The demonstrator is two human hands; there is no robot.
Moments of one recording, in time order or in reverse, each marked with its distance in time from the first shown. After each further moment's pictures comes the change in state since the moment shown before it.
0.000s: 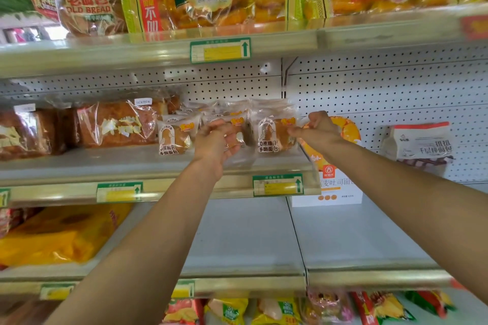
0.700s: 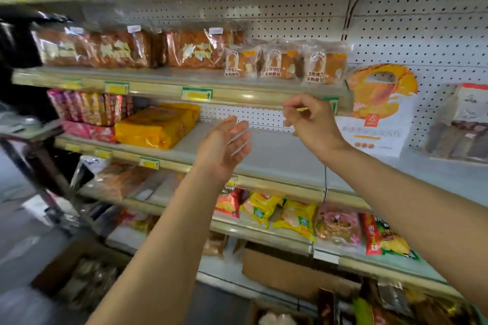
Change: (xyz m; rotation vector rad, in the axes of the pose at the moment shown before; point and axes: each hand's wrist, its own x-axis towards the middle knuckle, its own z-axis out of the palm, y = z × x) left_hand -0.209 -0.046 -0.103 -0.188 0.162 -0.114; right_hand -0.217 -0.004 0.028 0.253 -0.312 -0.404
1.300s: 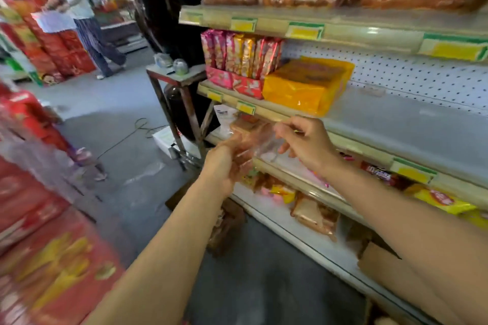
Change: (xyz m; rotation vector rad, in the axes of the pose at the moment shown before) left_hand 0.020 0.128 -0.409 0.060 0.457 -0.087; right_hand -0.046 -0.055 0.446 0.207 -0.507 0.117
